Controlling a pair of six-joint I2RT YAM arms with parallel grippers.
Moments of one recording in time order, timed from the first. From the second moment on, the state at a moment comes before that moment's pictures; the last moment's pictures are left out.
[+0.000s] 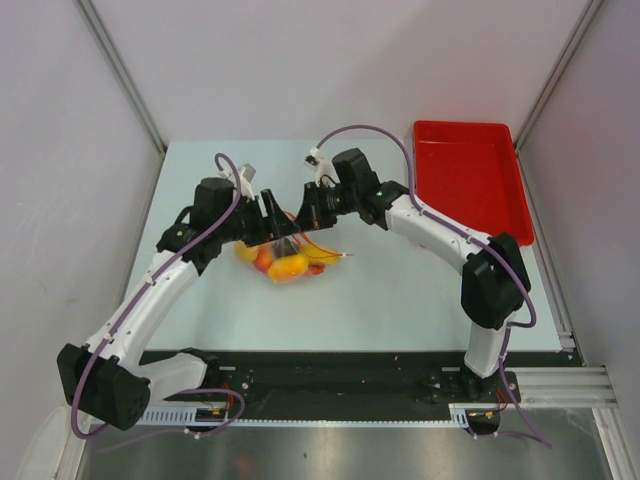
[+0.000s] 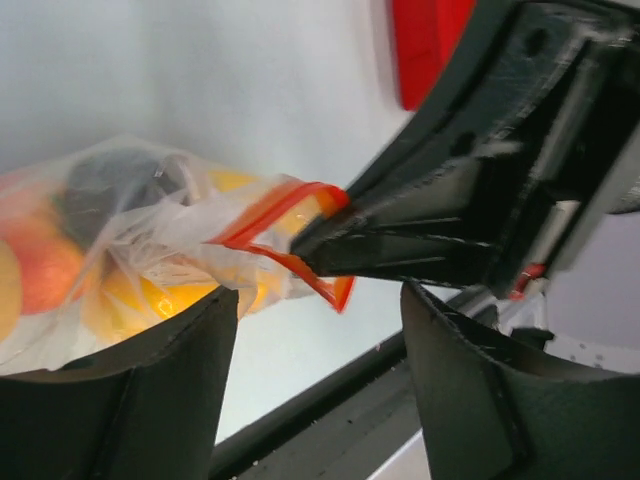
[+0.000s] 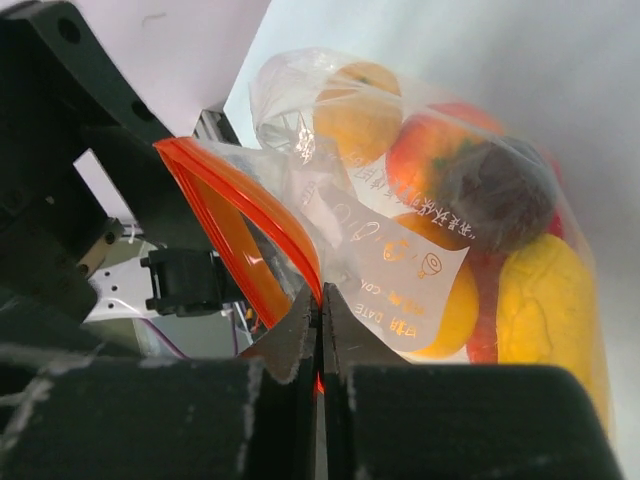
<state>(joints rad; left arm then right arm) -0.35 1.14 1.06 -0.51 0.38 -0.59 0.69 1.84 1.59 -0.31 -0.65 0.55</state>
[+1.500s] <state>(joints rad) -0.40 1.24 1.35 -0.83 0.33 -0.49 0.65 1.64 1.46 -0.44 -0.35 0.30</state>
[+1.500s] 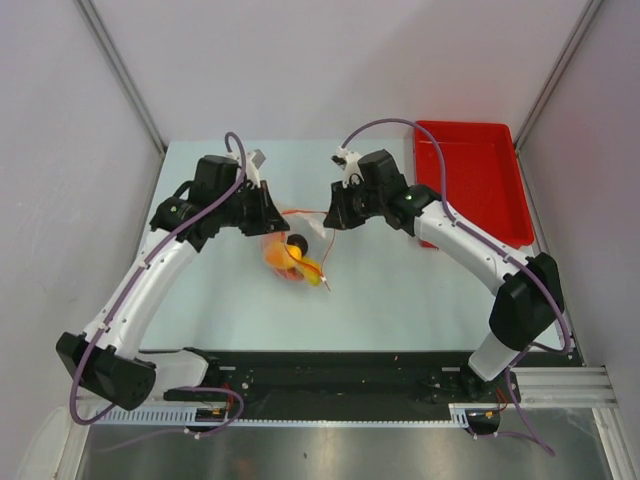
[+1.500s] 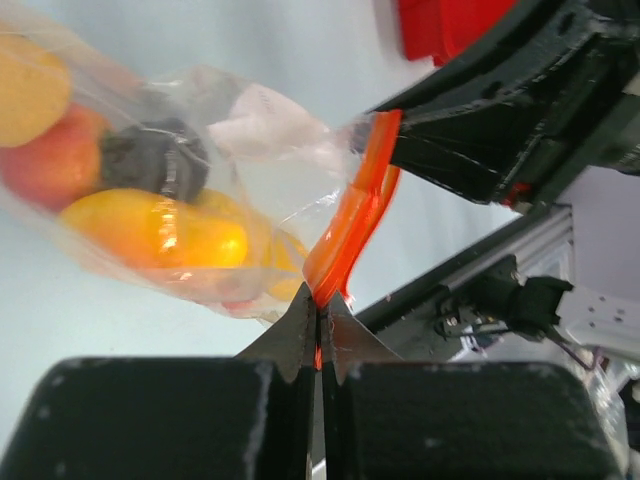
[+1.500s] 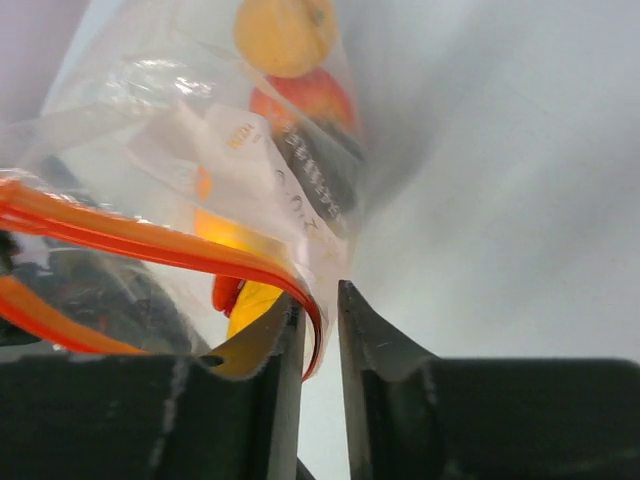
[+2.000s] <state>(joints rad) -0.39 1.41 1.44 -0.77 0.46 -0.51 0.67 1.52 1.50 -0.60 -0.23 0.26</state>
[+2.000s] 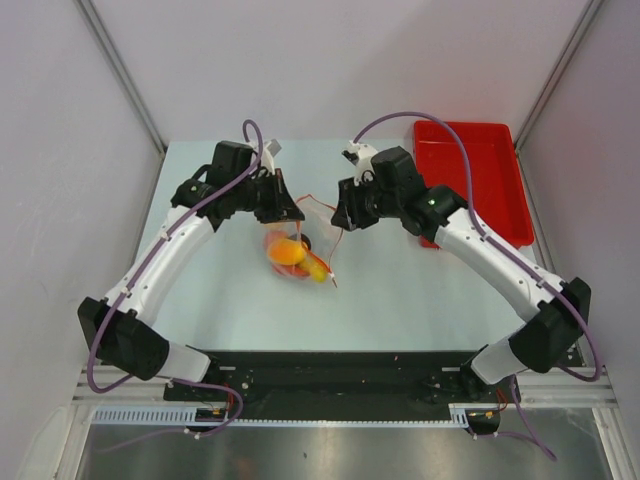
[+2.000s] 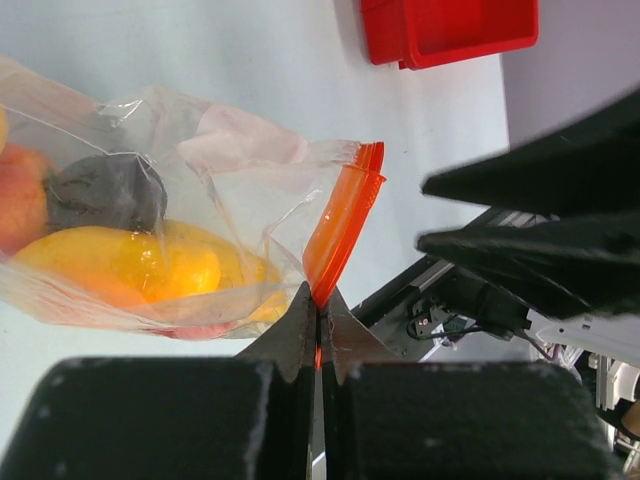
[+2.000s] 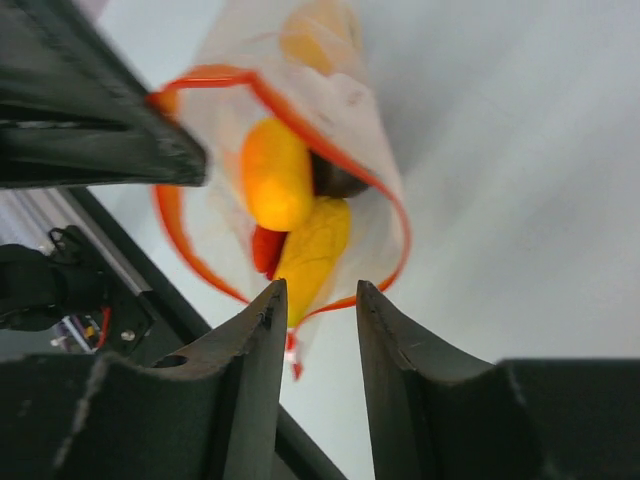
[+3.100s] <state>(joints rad) -0.38 1.38 1.31 -0.58 0.53 -0.64 0.73 1.71 1.22 -0.06 -0.46 0.40</state>
